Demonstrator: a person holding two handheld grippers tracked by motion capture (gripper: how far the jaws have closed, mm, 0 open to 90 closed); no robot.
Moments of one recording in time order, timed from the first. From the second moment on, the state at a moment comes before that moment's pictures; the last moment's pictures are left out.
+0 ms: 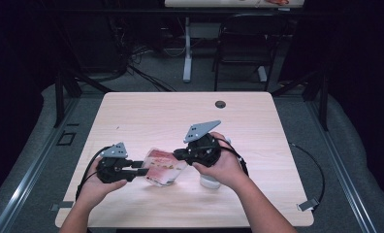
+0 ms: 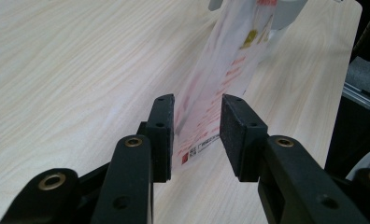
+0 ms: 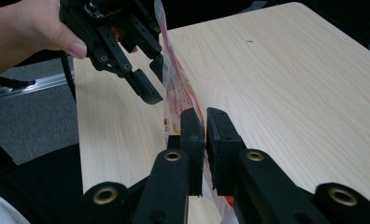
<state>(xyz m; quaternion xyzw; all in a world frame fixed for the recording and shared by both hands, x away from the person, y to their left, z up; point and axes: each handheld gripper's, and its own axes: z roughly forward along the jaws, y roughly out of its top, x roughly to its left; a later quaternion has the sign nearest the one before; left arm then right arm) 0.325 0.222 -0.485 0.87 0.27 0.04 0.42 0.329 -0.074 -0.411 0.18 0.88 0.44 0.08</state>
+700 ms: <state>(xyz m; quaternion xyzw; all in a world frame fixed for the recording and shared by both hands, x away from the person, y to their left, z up) 0.318 0.242 -0.478 0.85 0.28 0.04 0.43 0.331 -0.030 -0.409 0.15 0.89 0.43 0.06</state>
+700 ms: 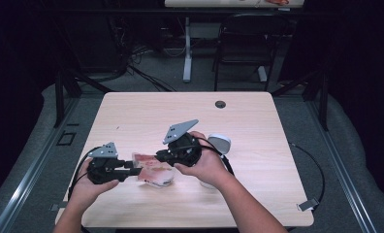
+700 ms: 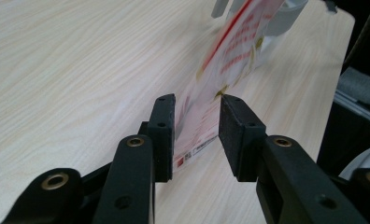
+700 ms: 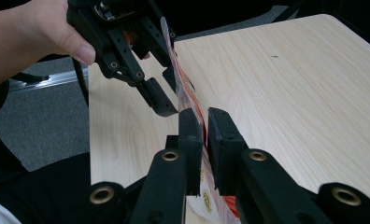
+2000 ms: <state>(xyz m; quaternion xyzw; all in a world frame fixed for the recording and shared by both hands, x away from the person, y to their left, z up) 0.313 0.265 -0.472 0.85 0.29 0.05 0.43 0.323 -0.050 -0.393 0.18 0.85 0.49 0.08</state>
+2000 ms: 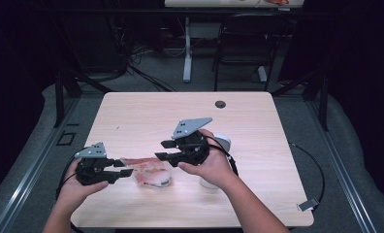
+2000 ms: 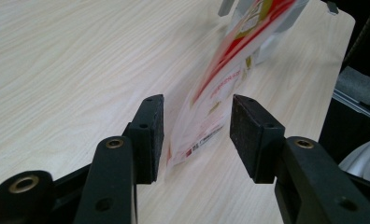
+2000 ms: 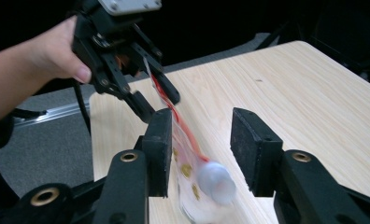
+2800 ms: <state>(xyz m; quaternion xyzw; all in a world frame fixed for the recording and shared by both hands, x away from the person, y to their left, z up) 0.312 0.259 -0.470 0.85 0.28 0.05 0.43 0.329 -0.133 -0.394 0.29 0.81 0.48 0.15</state>
